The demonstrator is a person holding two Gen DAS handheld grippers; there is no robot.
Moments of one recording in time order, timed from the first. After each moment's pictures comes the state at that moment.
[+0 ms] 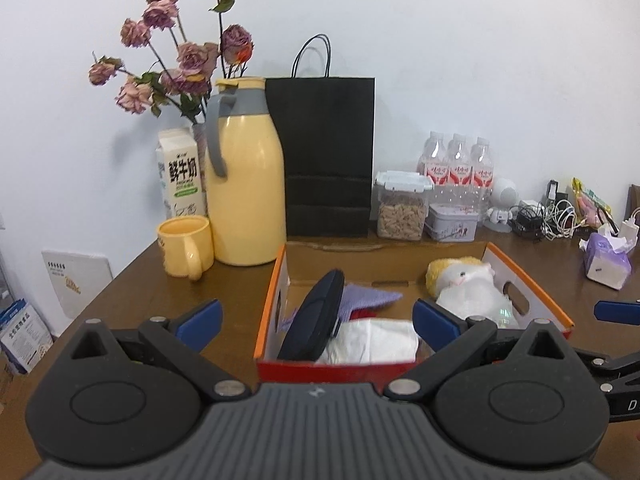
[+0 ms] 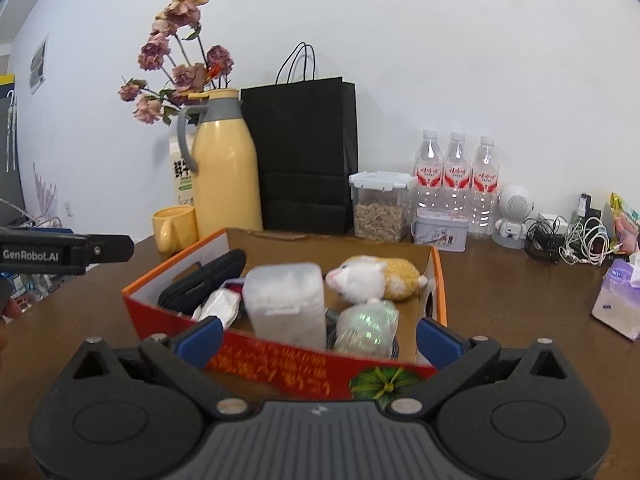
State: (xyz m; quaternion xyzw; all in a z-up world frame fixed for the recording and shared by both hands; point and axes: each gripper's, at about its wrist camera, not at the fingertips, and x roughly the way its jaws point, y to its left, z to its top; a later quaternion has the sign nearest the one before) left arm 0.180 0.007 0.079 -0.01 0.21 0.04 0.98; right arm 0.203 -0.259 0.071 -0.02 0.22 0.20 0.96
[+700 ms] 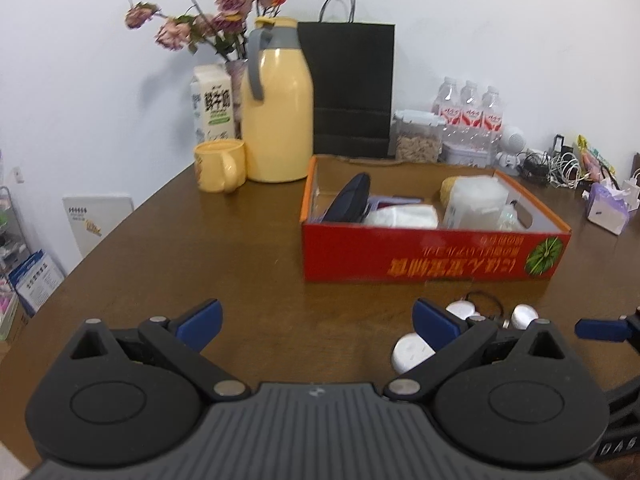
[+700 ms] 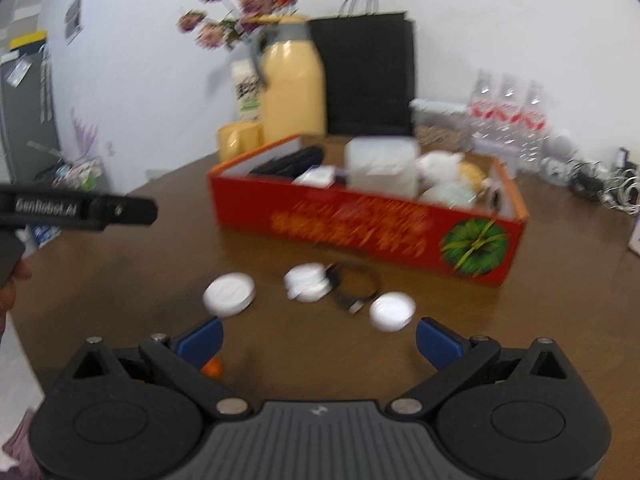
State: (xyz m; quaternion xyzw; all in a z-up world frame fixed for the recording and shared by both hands) left arm 0.099 0.029 0.035 -0.02 0.27 0.06 0.96; right arm 0.128 -0.226 0.014 -0.05 0.29 0.26 0.92
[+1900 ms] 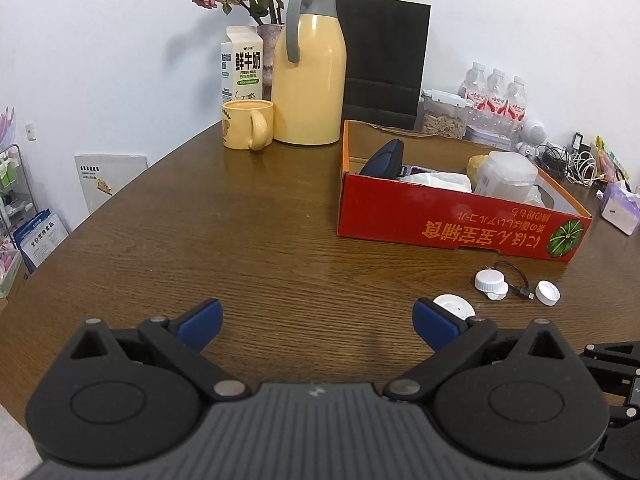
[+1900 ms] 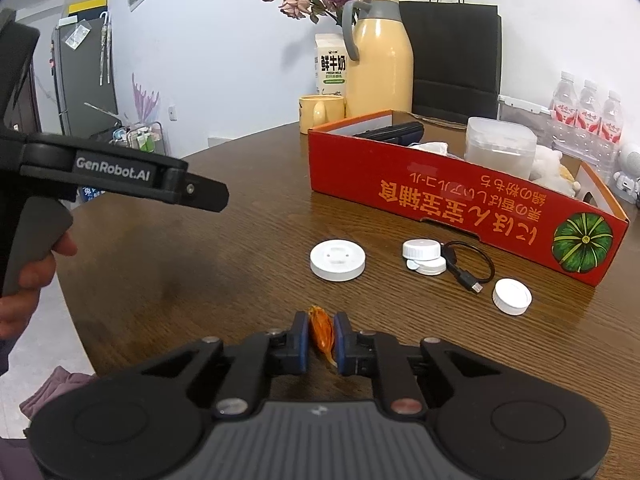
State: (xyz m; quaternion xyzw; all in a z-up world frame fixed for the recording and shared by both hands) left arm 0.088 0.057 0.014 -0.05 0.30 0.07 0.95; right arm 0.106 -0.177 -0.006 -0.09 0.30 0.34 0.89
